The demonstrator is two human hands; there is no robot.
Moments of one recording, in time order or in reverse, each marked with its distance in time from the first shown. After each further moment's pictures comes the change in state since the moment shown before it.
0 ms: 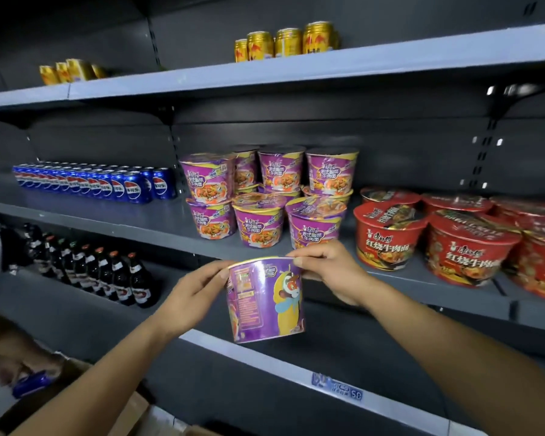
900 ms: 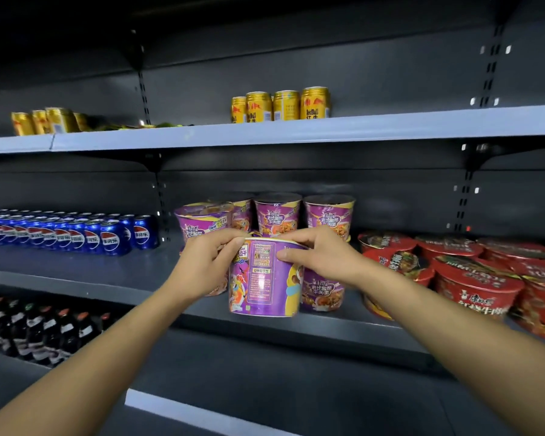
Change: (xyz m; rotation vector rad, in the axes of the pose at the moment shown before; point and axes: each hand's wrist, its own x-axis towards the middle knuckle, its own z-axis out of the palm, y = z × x) left_hand 0.112 0.067 -0.064 0.356 0.174 0.473; right_hand 0.060 -0.102 0.017 -0.430 0.017 -0.259
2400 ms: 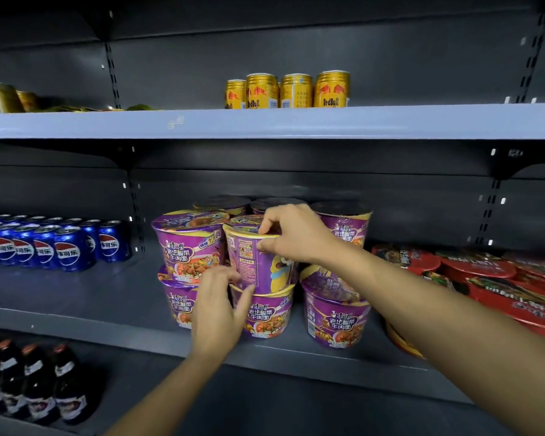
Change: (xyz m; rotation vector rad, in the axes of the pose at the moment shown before) left_hand 0.008 -0.108 0.096 0.086 0.344 -0.105; right_hand 0.122 0.008 0.015 -0.732 0.147 -0.042
